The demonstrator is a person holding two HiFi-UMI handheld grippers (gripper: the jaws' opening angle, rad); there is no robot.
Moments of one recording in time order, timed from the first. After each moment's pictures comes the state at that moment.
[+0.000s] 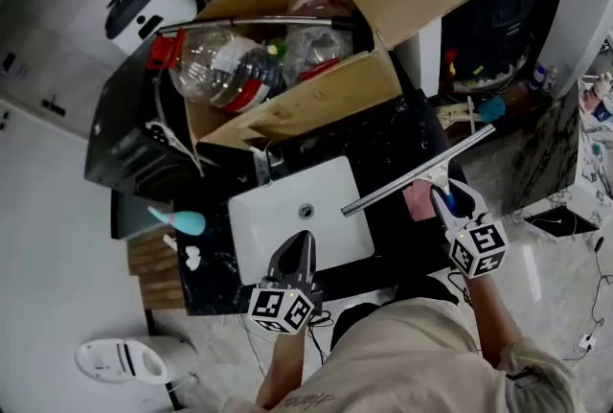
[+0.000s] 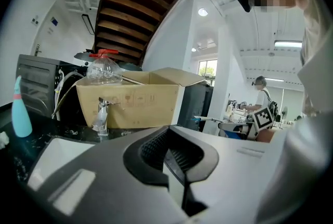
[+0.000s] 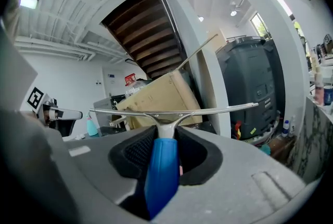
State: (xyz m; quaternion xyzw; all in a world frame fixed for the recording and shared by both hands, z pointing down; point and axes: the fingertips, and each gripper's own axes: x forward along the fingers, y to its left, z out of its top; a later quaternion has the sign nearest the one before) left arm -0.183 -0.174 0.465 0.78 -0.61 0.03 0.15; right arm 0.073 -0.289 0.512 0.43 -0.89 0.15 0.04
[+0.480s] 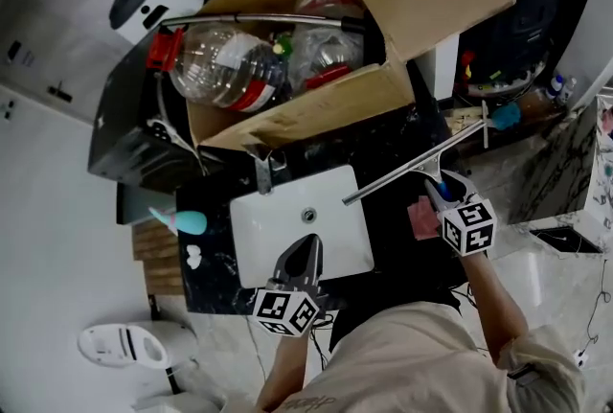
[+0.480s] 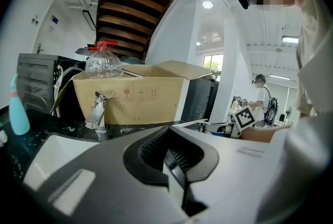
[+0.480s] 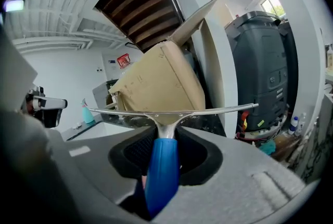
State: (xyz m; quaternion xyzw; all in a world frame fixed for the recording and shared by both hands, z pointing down) left arm -0.173 -0.205 0.478 0.76 -0.62 0.05 0.17; right arm 0.043 -0.368 0.565 0.38 -0.89 0.19 0.13
